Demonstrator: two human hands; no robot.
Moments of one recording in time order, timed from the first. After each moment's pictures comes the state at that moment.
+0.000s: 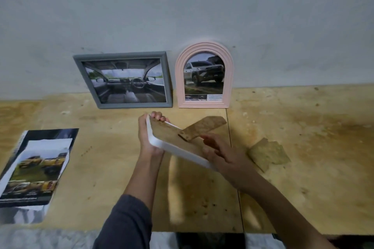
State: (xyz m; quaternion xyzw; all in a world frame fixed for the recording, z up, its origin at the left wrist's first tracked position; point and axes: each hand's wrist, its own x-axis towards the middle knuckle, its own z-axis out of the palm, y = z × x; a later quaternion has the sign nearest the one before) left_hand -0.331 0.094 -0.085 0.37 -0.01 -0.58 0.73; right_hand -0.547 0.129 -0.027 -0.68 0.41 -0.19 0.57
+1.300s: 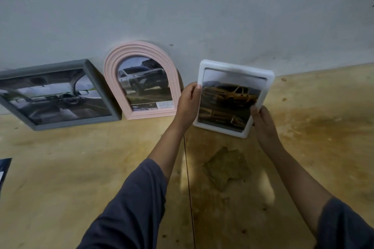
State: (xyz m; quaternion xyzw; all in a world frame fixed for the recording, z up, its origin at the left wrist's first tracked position) left_hand -0.529 -0.080 -0.100 0.60 -0.52 -0.43 0.43; right_hand -0.730 -0.051 -0.133 -0.46 0.62 -0.39 0.50
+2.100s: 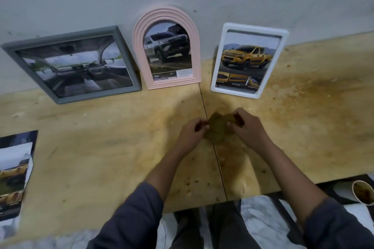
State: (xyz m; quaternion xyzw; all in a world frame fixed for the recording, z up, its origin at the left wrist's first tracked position) left_hand -0.466 0.095 -0.145 0.62 -0.56 -0.48 0.27; right_hand -0.648 0.082 -0.109 -0.67 0.60 -0.21 0.39
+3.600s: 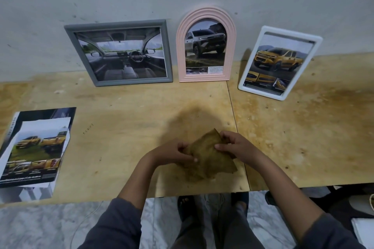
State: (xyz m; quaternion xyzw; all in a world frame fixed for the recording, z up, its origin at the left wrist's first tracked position) left_hand -0.327 0.188 -0.133 0.53 -0.52 -0.66 0.10; right_hand -0.558 0.154 -0.106 -0.53 0.47 -0.14 0.69
